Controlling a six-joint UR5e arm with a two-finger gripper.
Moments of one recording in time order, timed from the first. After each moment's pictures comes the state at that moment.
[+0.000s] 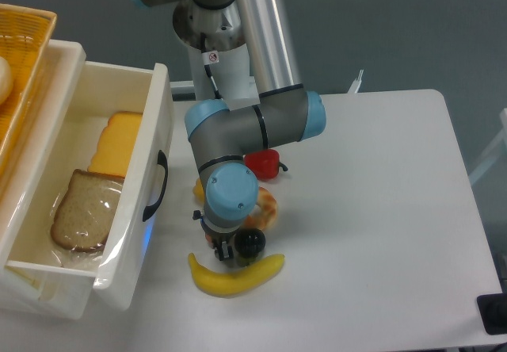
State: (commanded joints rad) arm 2.30 -2.12 -1.60 -1.15 1.46 1.63
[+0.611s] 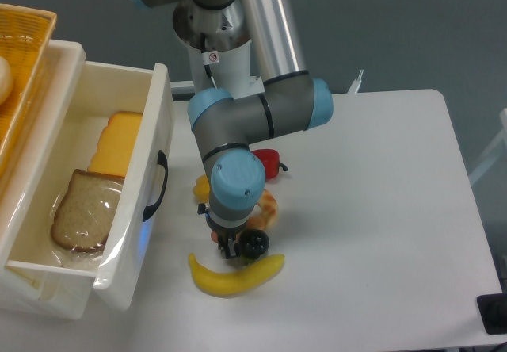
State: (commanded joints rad) arm 2.33 -2.04 -1.57 -1.16 1.46 1.64
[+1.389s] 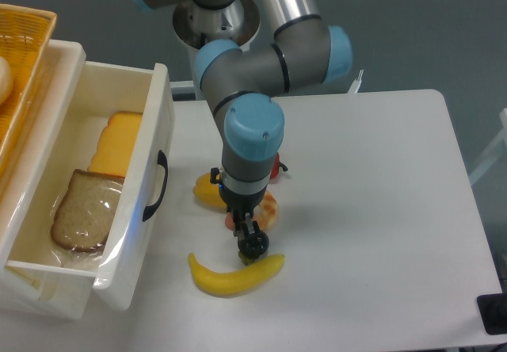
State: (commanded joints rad) arm 2.38 -1.92 -1.54 -1.20 1.45 1.62
